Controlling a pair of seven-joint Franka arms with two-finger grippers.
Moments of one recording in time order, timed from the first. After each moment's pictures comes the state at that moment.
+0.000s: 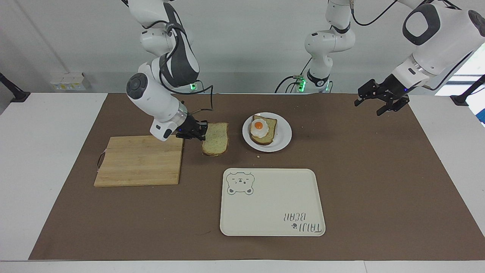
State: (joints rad) left arm 0.12 -0.07 -0.07 -1.79 -0.31 1.61 0.35; right arm 0.27 0.18 -0.03 -1.85 0.42 1.93 -0.01
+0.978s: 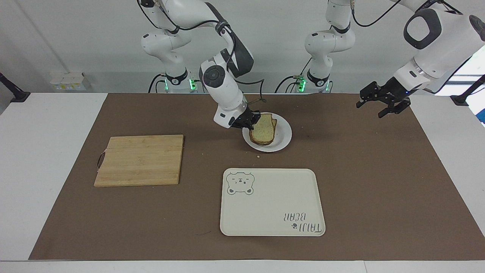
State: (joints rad) left arm 0.15 -0.07 -0.06 -1.82 -0.31 1.63 0.42; right arm 0.60 0.23 -0.02 -1.92 0.47 2.16 0.19
